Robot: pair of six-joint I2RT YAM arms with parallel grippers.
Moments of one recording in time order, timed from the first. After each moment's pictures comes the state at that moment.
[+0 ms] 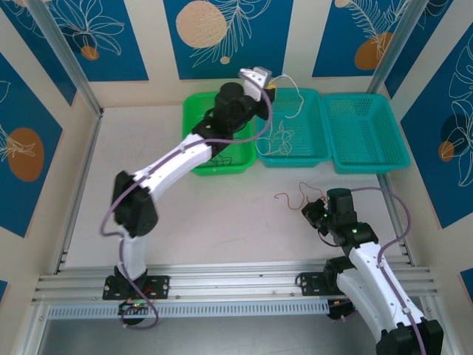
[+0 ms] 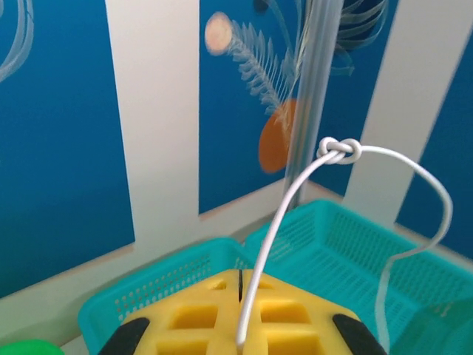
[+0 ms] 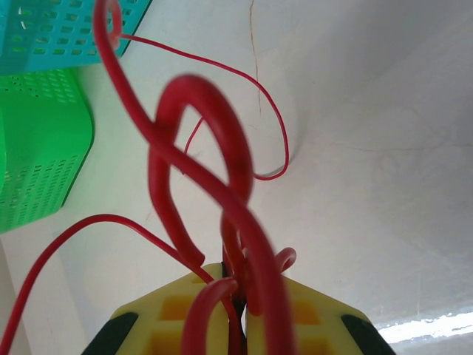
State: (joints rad) left arm -0.74 2.03 1.95 0.05 -0.02 -0.06; right arm 0.18 0.62 0.40 -0.62 -0.19 1.00
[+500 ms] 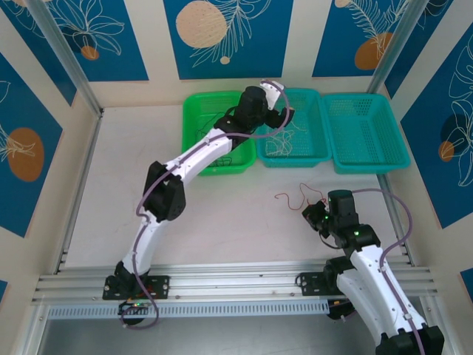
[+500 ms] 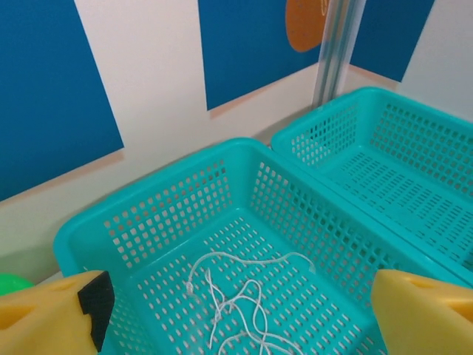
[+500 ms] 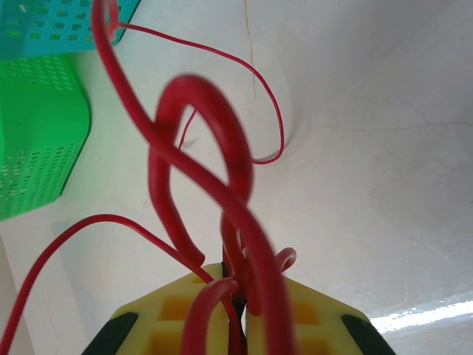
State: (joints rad) left arm -0.72 2.28 2.19 -0.18 0.00 -0.01; right arm 0.18 0.58 0.42 -0.68 -0.20 0.98
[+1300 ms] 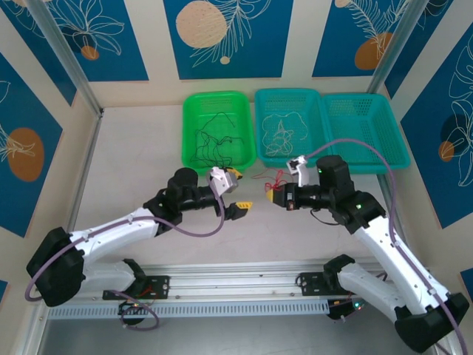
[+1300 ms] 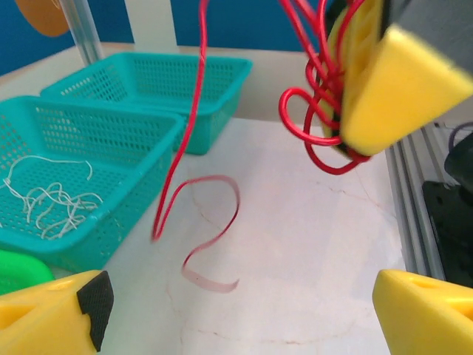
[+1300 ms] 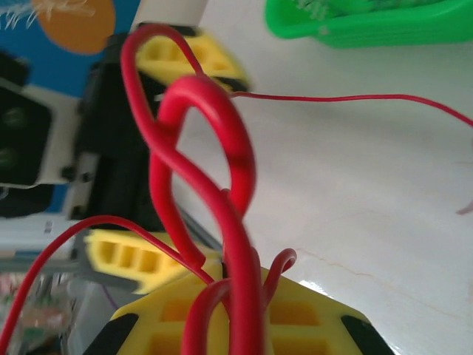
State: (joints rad) left arm -0.81 1.22 0.69 0.31 0.45 0.15; right arm 0.49 0.86 0.90 -0.68 -0.62 0.52
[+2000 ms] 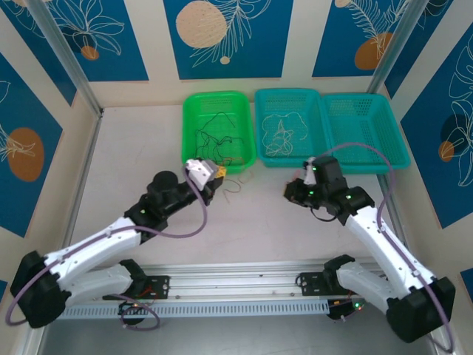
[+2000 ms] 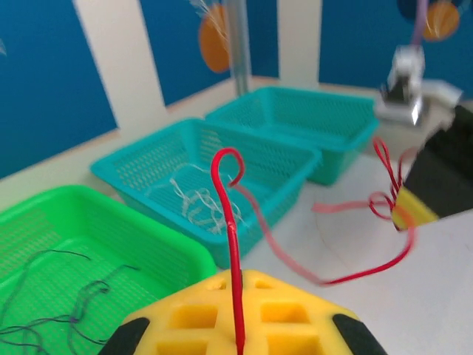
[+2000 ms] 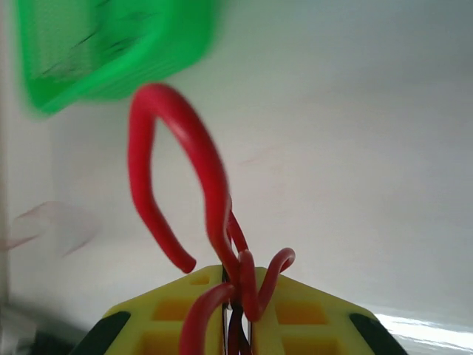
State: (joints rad) left arm -0.77 0.98 0.65 0.26 0.08 0.10; right arm 0.27 0.93 0.76 -0.74 -0.27 0.68
